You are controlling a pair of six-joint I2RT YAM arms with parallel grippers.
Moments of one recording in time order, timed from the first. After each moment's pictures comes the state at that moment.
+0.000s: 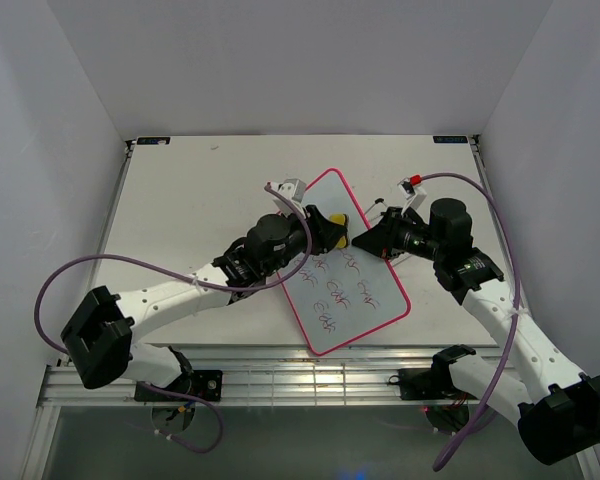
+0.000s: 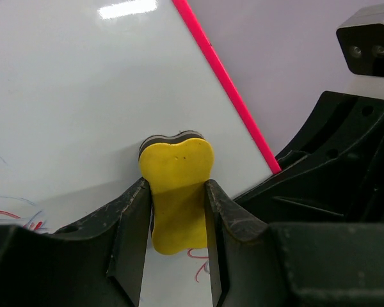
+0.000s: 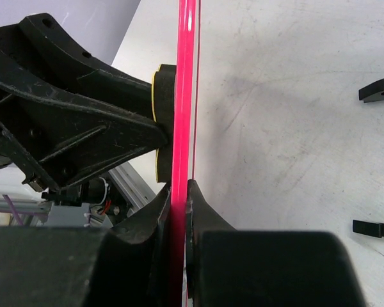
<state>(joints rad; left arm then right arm) -0.92 1.37 0.91 0.32 -0.13 -0.69 0.39 0.94 0.79 -0.17 -0.59 0.55</state>
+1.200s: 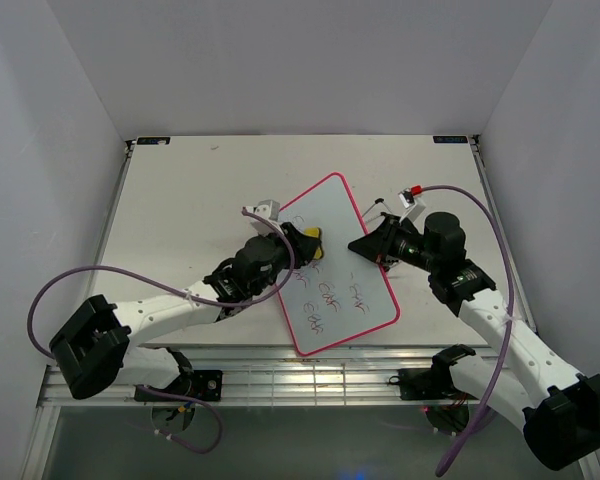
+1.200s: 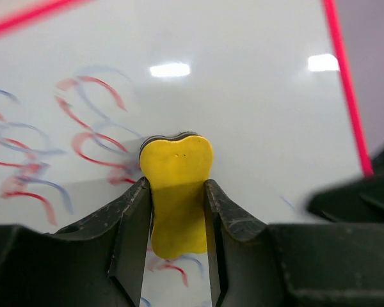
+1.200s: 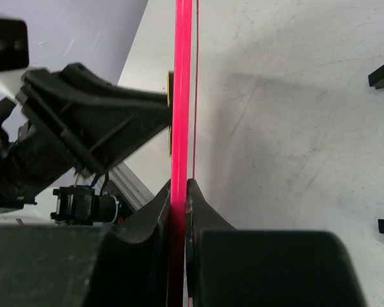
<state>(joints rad) -0.94 1.30 0.66 0.43 -0.31 -0.75 0.44 0.91 0.66 -0.03 -0.49 0.69</state>
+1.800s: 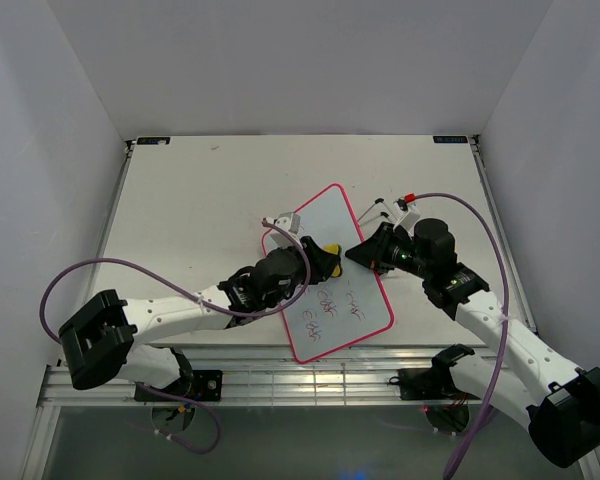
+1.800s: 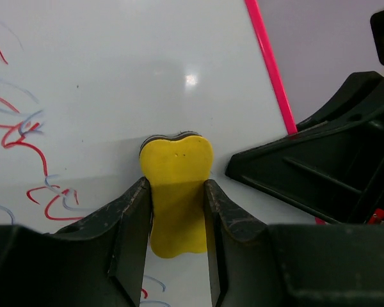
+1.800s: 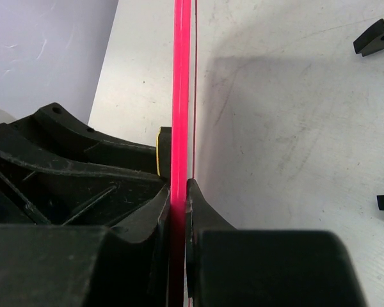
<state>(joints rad) -1.05 1.34 0.72 0.36 -0.36 -0.83 0.51 0.91 0.62 -0.05 -0.38 0.73</state>
